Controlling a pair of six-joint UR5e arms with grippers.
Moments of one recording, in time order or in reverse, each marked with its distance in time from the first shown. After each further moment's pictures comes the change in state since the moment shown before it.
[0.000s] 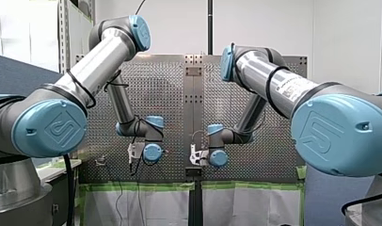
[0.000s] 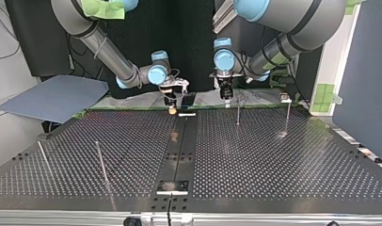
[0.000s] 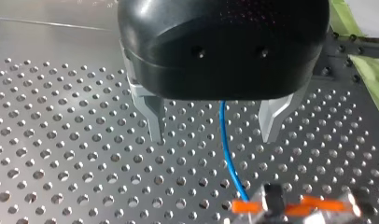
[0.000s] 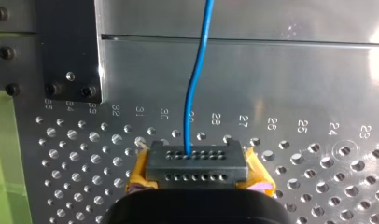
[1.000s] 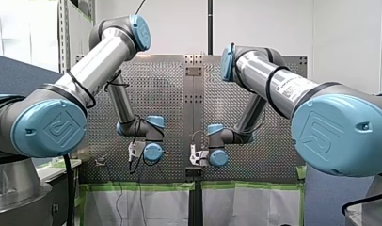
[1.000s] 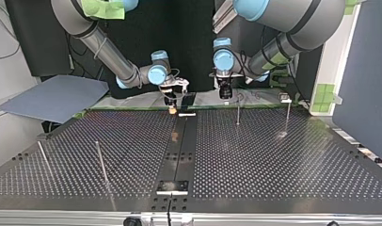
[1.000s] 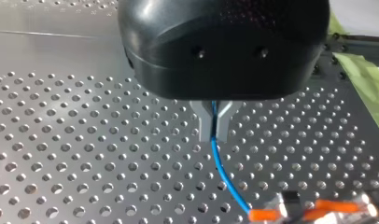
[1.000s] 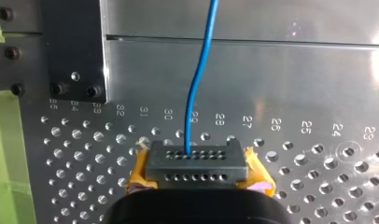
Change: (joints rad) left arm -0.004 0.000 0.003 -0.009 -0.005 0.069; right arm 0.000 0.000 0.000 0.010 -0.002 -0.002
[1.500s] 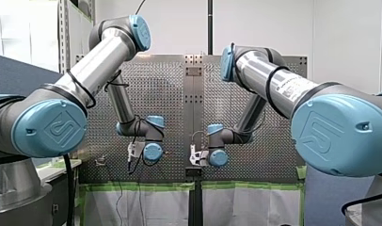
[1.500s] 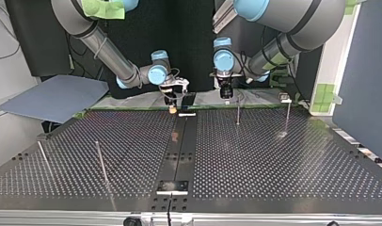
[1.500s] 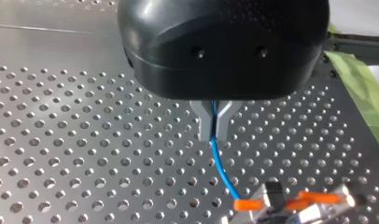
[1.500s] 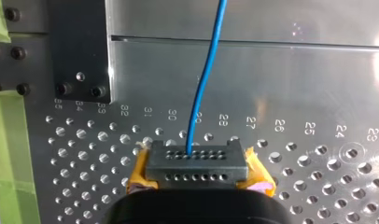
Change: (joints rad) left arm 0.003 0.000 0.003 -0.026 -0.008 -0.002; right arm 0.000 0.000 0.000 0.008 0.000 -0.002
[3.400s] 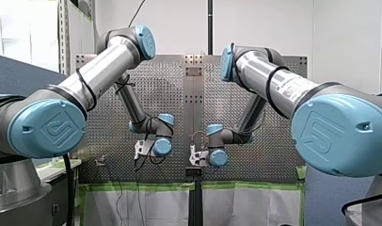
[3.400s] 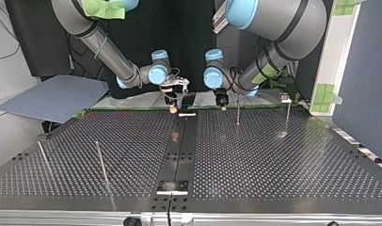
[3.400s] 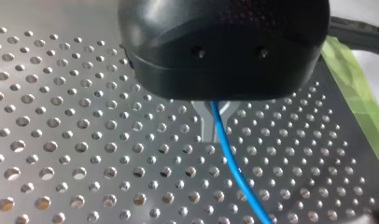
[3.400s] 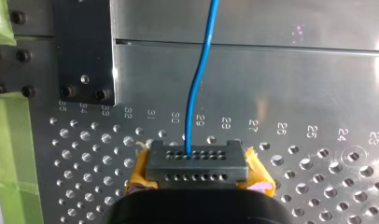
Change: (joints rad) left arm -0.028 -0.087 0.236 -0.283 -0.093 -0.004; right arm 0.003 0.000 0.000 0.005 -0.003 -0.001
